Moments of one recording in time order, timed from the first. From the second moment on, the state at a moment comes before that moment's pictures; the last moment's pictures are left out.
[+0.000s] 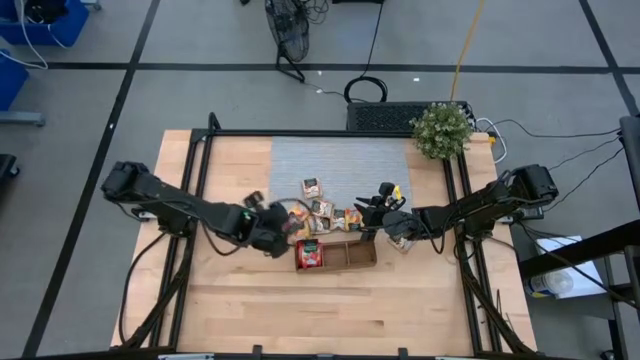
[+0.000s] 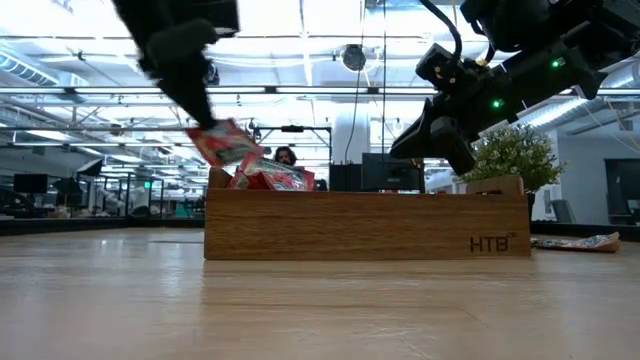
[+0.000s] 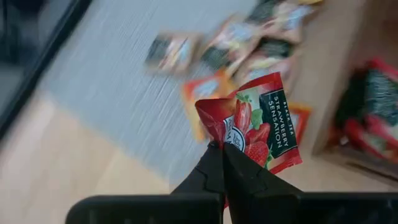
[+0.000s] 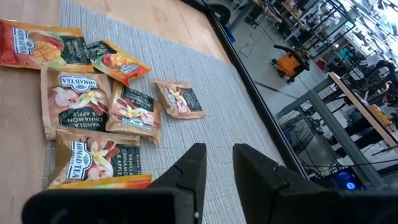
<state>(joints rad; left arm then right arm) -0.30 1.52 1.11 -0.84 -0.57 -0.62 0.17 1.47 0.50 0.50 0.76 -0.30</state>
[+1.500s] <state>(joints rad) -0.35 1.73 1.24 -0.73 -0.44 -0.42 0.17 1.47 0.50 0.50 0.75 -0.30</state>
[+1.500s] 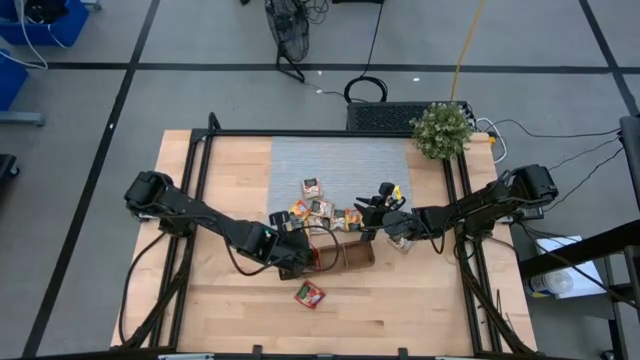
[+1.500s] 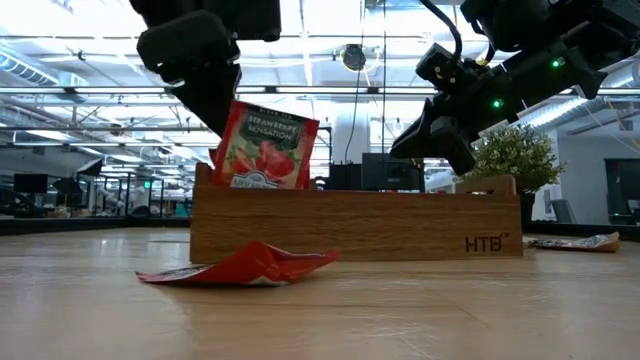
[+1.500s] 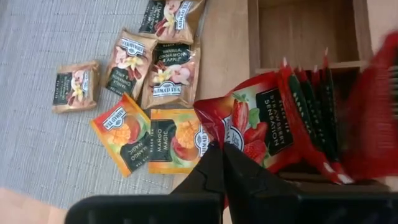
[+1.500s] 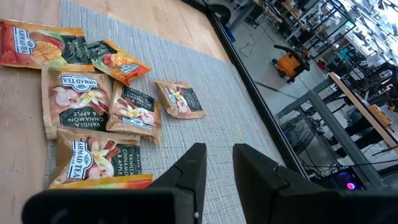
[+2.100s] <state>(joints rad) -0.35 1.73 1.24 -0.73 -0.34 -0.41 0.17 1.47 0.50 0.50 0.75 -0.30</state>
